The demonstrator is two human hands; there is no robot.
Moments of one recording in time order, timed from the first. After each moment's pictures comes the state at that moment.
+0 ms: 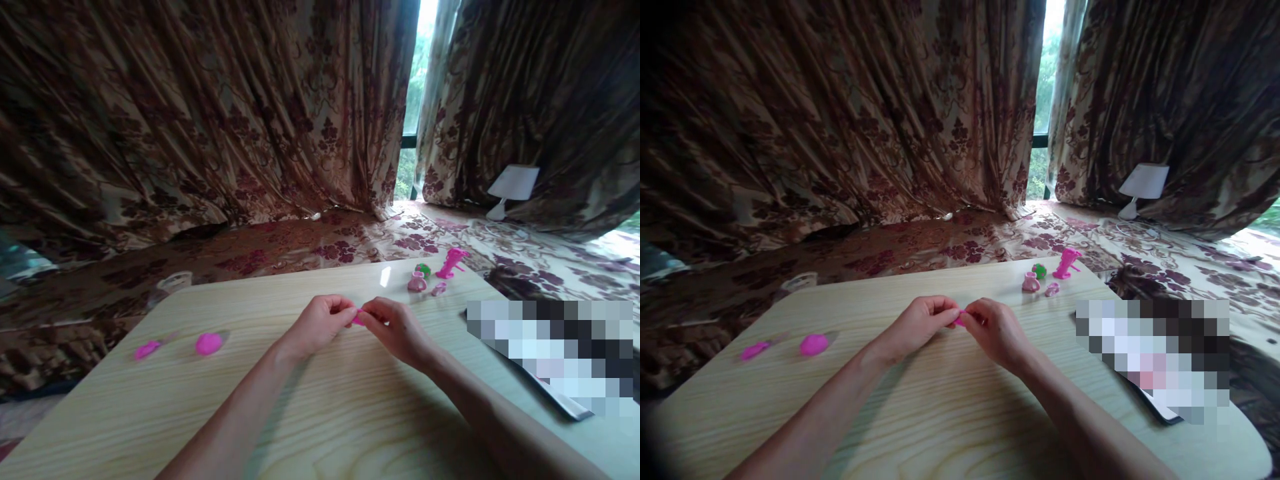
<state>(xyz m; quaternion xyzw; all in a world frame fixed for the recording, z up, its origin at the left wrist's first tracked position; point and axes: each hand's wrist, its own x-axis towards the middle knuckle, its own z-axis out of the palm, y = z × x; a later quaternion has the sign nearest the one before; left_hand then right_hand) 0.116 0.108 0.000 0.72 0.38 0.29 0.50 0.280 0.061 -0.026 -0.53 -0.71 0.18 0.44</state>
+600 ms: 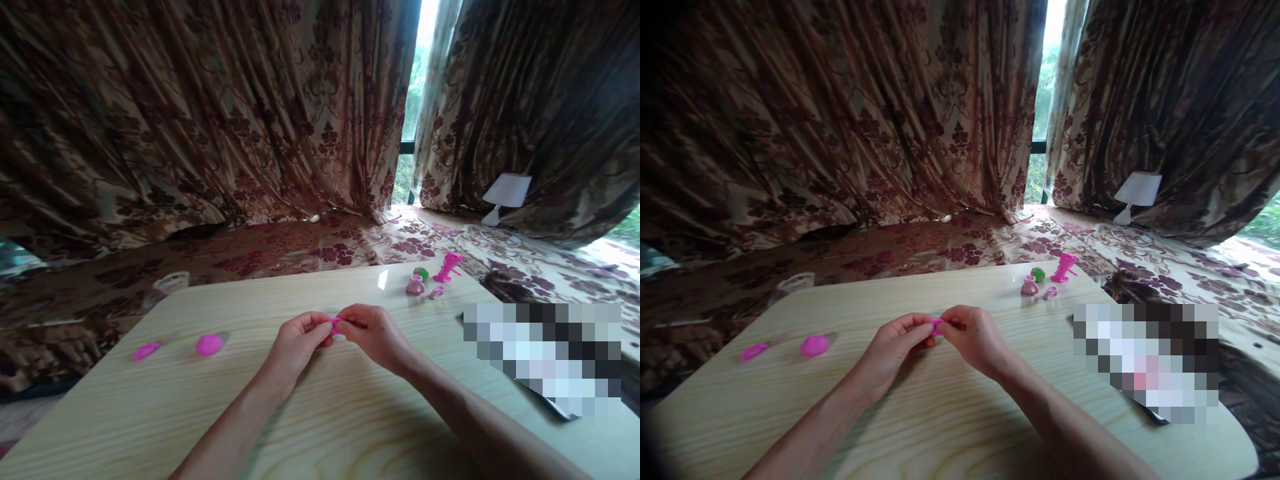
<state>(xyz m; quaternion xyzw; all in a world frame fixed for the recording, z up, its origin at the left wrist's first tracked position) 0.082 0.082 -0.015 0.54 0.44 0.40 0.60 0.243 0.067 -0.024 -0.49 -0.66 0.34 0.45</state>
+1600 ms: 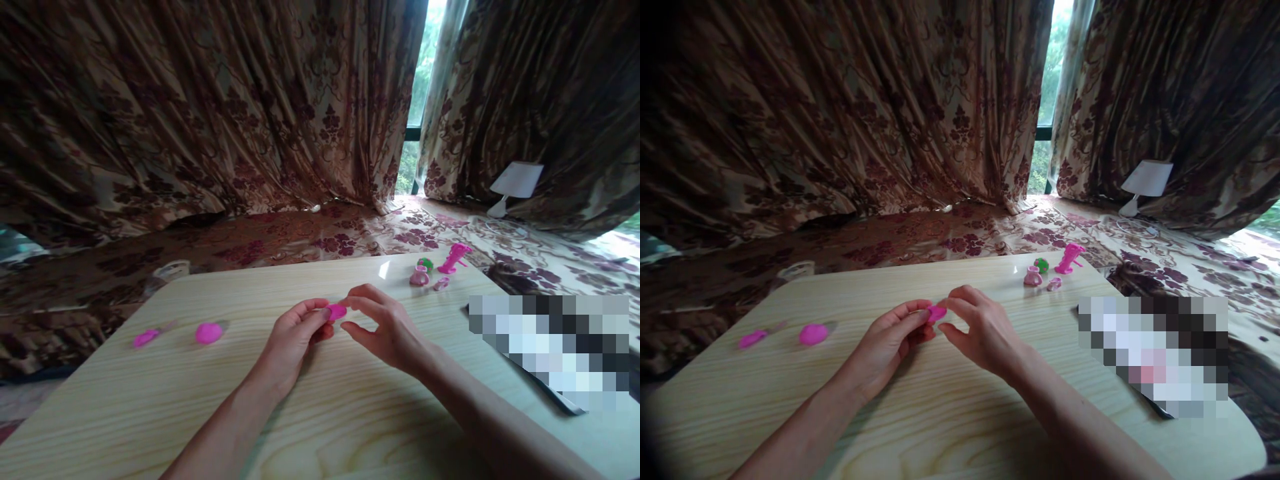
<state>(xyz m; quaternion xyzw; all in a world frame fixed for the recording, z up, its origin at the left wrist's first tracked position) 0.085 0.075 -0.010 0.45 0.43 0.44 0.65 0.258 0.056 -0.011 -0.41 -0.79 0.11 0.44</state>
